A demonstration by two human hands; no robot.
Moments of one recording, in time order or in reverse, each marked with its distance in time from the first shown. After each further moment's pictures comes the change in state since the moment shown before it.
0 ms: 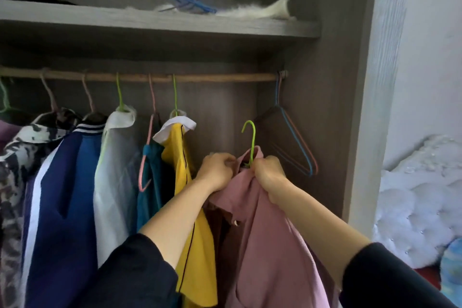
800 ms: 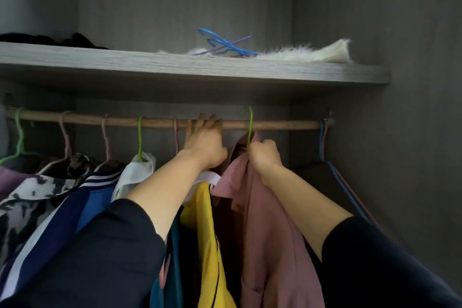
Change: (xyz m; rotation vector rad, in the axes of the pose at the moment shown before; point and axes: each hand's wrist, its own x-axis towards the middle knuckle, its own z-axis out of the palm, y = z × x) left_hand 0.129 0.006 -0.148 0.660 0.304 0.133; right_hand 0.110 -0.139 0.084 0.062 0.039 -0.276
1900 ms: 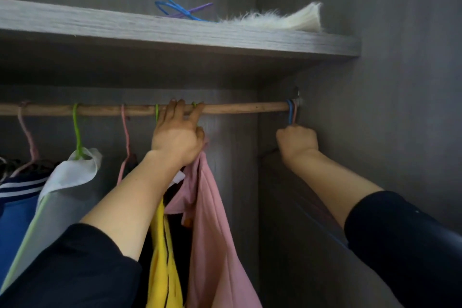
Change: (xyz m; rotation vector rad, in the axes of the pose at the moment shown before) left_hand 0.017 0.011 0.041 0.008 0.250 0.108; right_hand 0.043 0.041 -0.100 -1.518 0.122 -0.340
